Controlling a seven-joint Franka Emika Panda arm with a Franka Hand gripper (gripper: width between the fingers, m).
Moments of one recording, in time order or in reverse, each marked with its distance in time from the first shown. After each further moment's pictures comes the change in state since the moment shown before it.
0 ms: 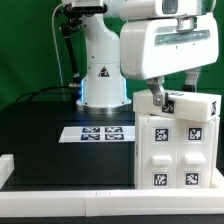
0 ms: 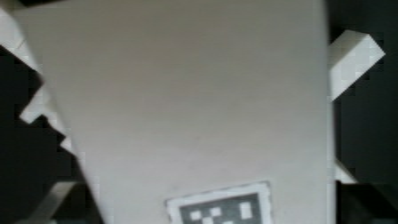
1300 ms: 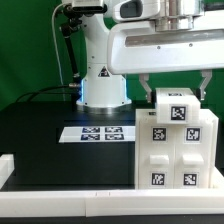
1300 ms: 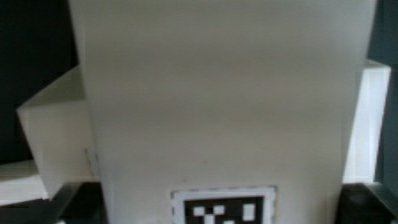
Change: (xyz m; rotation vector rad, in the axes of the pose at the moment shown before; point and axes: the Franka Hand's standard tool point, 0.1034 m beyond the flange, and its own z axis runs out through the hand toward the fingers) arm 0.001 0.002 0.000 -0.012 0.057 0.996
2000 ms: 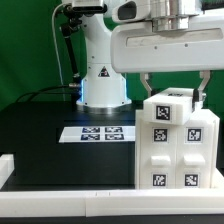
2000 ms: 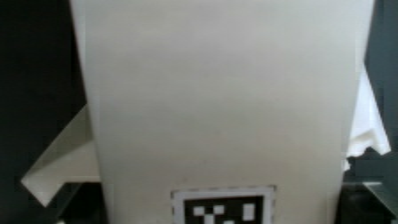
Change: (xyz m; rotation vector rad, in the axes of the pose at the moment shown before) arm 0.002 -0.001 0.000 0.003 0.005 0.403
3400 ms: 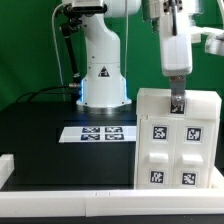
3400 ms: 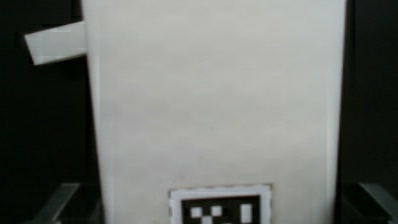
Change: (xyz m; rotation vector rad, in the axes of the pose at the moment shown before) arm -0.001 -0.003 -0.001 0.028 -0.048 1.193
